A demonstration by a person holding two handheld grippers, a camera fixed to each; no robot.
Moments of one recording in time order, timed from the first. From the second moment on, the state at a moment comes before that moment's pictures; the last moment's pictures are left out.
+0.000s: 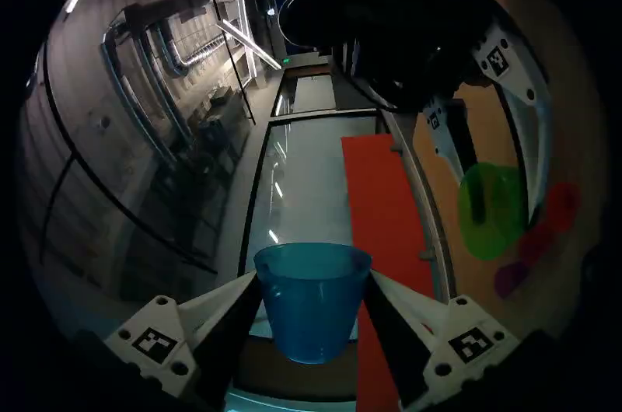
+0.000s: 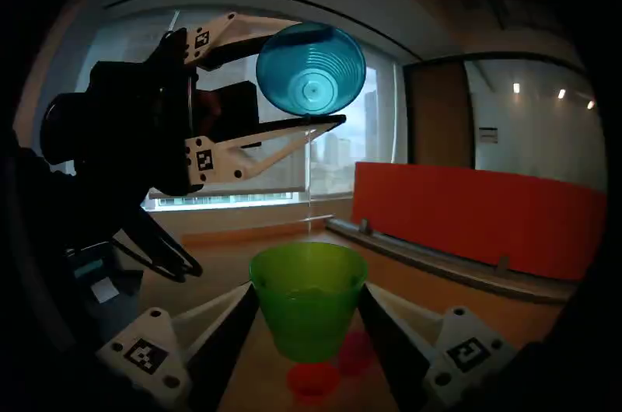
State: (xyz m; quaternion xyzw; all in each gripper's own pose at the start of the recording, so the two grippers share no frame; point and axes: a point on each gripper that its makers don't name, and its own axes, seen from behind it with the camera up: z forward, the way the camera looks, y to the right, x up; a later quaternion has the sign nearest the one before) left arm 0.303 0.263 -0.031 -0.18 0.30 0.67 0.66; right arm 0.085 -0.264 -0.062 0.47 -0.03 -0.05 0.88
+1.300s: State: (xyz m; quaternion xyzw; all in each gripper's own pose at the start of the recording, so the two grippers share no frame) left arm 0.276 0.220 -0.004 -0.29 0.17 0.37 0.87; right arm 0.091 -0.262 -0.060 0.46 -0.02 -0.05 0.88
